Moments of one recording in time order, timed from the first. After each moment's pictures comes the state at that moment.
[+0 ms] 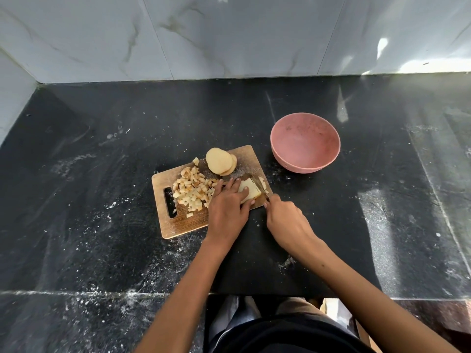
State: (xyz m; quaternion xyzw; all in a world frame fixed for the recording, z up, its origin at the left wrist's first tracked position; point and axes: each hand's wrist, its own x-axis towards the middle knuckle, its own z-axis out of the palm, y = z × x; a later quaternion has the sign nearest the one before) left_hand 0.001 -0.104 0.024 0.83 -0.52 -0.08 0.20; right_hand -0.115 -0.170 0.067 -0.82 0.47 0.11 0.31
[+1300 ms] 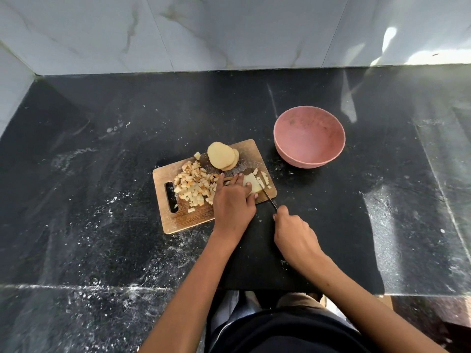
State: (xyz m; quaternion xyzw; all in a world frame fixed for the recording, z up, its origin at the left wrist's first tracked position) left_hand -0.007 -0.111 0.028 0.85 -0.48 -0.06 0.20; right_hand -0.135 -0.150 0.056 -0.81 0.48 0.17 0.29
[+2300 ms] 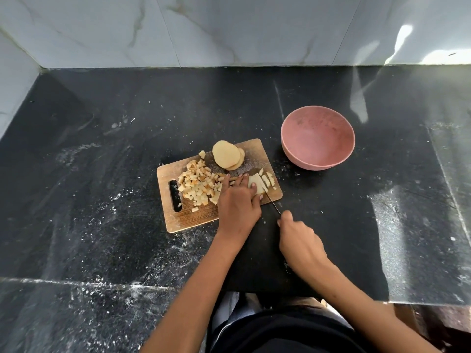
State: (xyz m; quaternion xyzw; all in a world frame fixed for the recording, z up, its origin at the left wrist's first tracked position) left_hand -0.008 -0.111 0.023 0.85 -0.48 -0.05 0.21; right_hand -0.136 -0.148 0.052 -0.82 0.47 0.19 0.26
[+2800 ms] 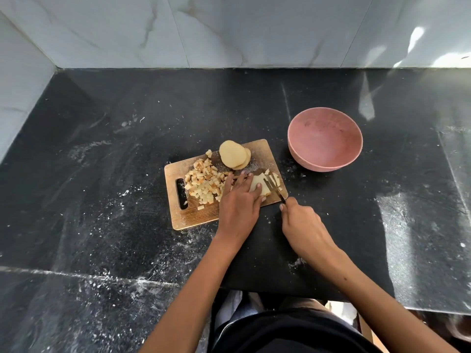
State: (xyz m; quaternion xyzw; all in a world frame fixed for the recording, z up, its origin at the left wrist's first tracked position) left_hand -0.003 -0.101 0.018 0.84 -0.51 -0.06 0.19; right_hand -0.127 -0.166 0.065 -0.82 0.46 0.10 0.32
